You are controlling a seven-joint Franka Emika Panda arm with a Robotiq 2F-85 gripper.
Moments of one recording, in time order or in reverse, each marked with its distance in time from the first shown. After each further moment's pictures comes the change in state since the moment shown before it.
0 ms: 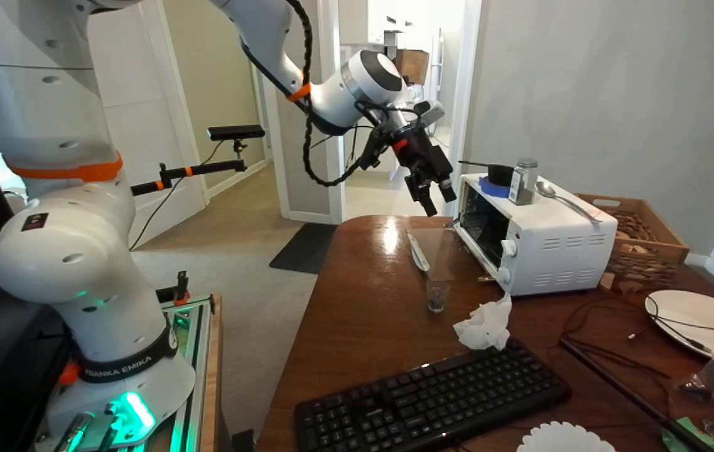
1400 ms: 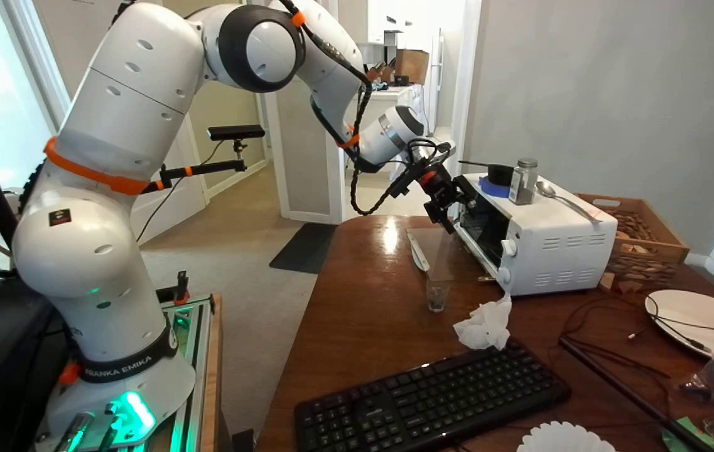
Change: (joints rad) arm 0.211 0.519 -0.114 0.474 -0.145 -0.003 -0.137
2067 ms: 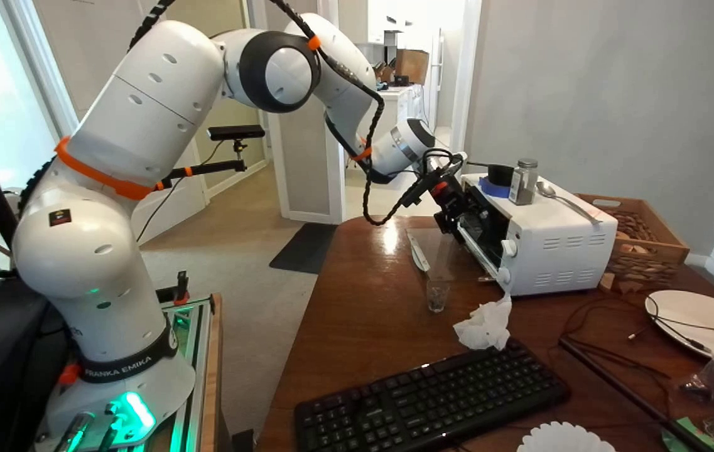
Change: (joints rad) arm 0.000 0.118 -0.034 0.124 -0.002 0.002 -0.082
